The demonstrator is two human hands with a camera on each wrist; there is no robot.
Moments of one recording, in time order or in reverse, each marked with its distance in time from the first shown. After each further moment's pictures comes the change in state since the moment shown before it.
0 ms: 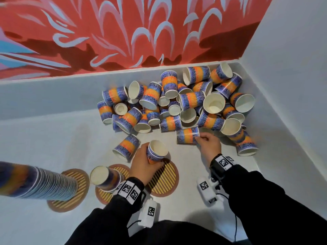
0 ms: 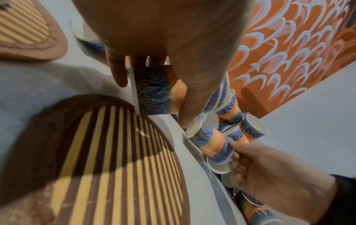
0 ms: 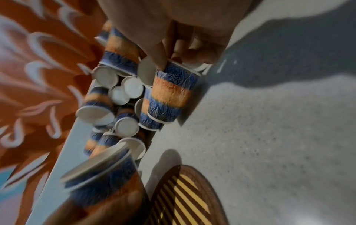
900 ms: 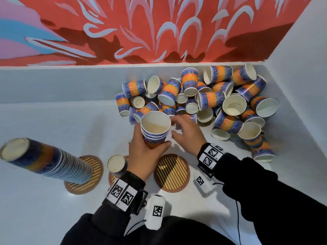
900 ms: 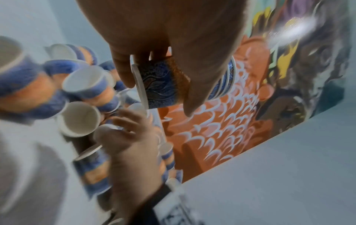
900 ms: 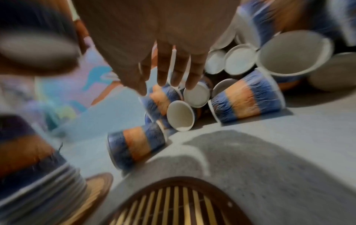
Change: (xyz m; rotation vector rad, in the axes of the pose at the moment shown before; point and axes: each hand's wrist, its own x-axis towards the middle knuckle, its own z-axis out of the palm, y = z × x) left_hand -0.043 0.065 -0.071 -0.353 0.292 0.142; right_hand -0.050 -0.093 0.069 -0.379 -0.476 -0.745
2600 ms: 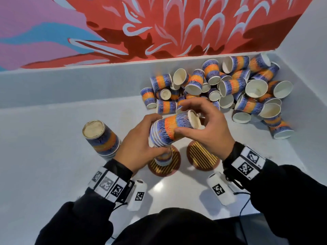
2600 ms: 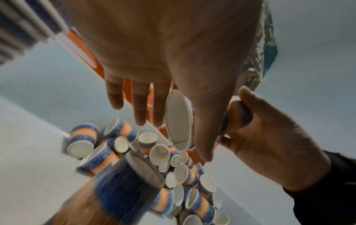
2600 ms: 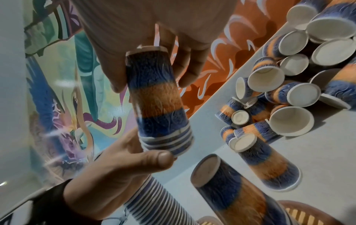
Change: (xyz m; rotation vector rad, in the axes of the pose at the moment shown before) left_hand -0.007 0.003 -0.183 0.397 -0.418 0.282; right_hand -0.072 -0.186 0.029 0.345 0.241 -0.173
